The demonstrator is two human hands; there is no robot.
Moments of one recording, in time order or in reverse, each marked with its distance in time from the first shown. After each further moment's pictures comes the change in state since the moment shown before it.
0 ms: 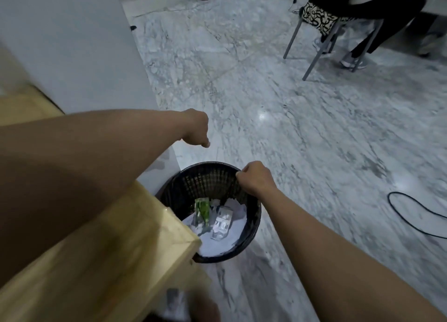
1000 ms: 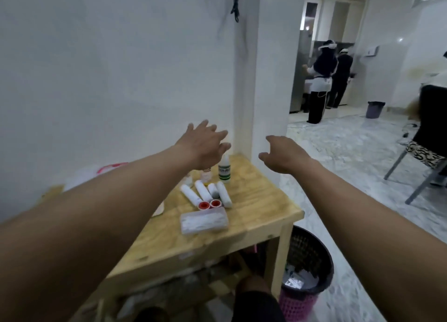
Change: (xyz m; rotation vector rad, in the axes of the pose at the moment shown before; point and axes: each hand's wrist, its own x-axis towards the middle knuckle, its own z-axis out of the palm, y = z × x) left_hand -0.494 -0.085 -0.009 0.200 0.754 -0.402; right_hand -0.360 -0.227 -0.094 -0.534 0.166 -0.927
